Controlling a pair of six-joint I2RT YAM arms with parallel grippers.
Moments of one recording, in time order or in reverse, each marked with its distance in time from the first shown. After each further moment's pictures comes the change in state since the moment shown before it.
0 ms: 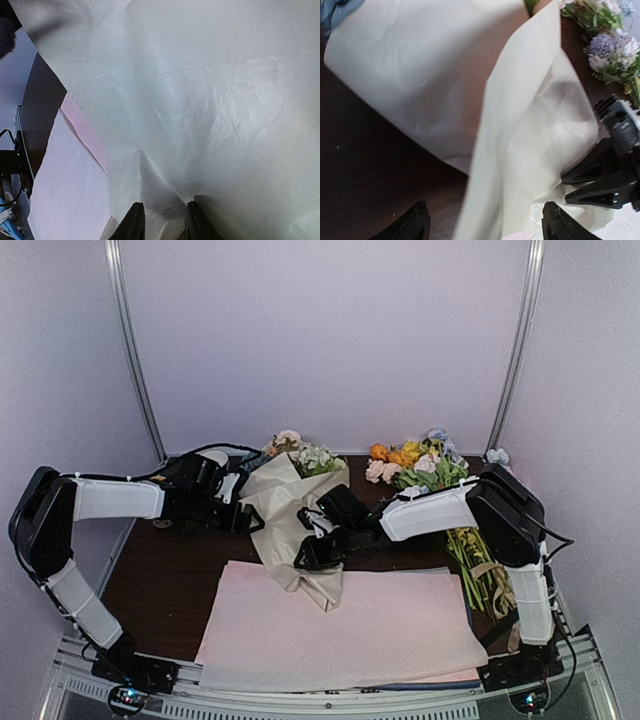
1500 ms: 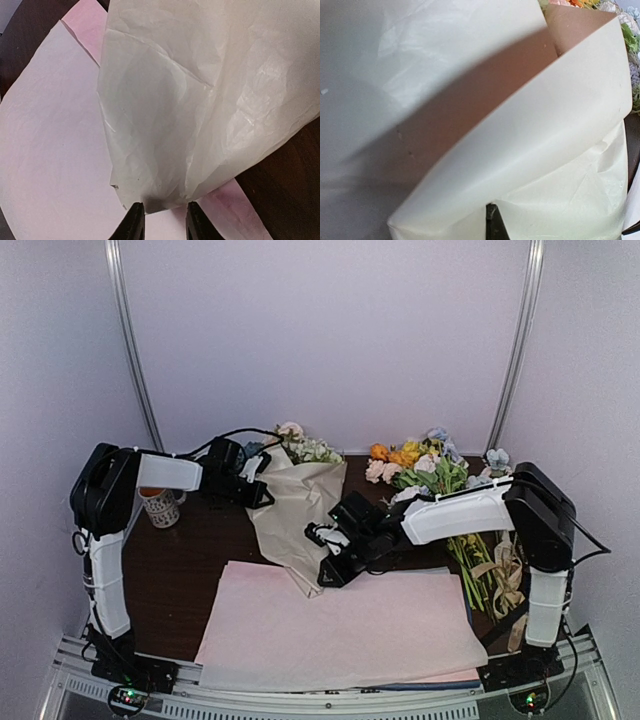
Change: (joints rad) left arm 0.058 0.461 0.429 0.015 0.099 0.141; right arm 0.041 -0.190 -0.161 -0.188 0.082 -0.310
